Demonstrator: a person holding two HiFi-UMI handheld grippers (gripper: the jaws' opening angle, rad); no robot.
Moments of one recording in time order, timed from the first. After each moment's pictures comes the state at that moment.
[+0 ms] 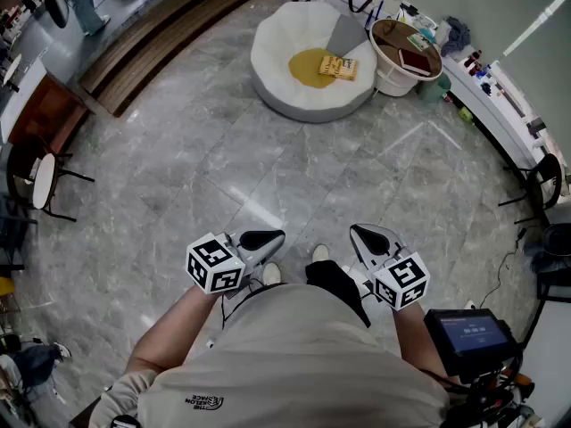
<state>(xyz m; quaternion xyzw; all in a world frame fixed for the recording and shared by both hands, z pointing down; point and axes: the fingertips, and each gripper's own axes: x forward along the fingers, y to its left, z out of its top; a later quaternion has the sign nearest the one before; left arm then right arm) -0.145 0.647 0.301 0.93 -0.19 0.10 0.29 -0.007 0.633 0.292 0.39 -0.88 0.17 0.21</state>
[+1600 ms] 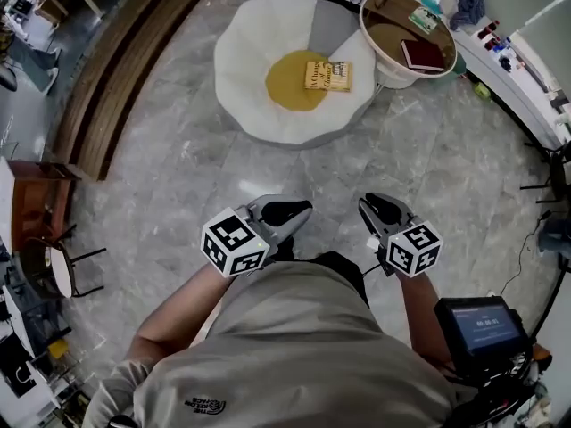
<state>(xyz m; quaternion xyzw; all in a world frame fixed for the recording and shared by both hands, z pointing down) -0.037 0.164 0.307 0.95 -0.10 0.15 0.27 0.078 0.168 0.375 0.45 -0.82 0.31 0.15</state>
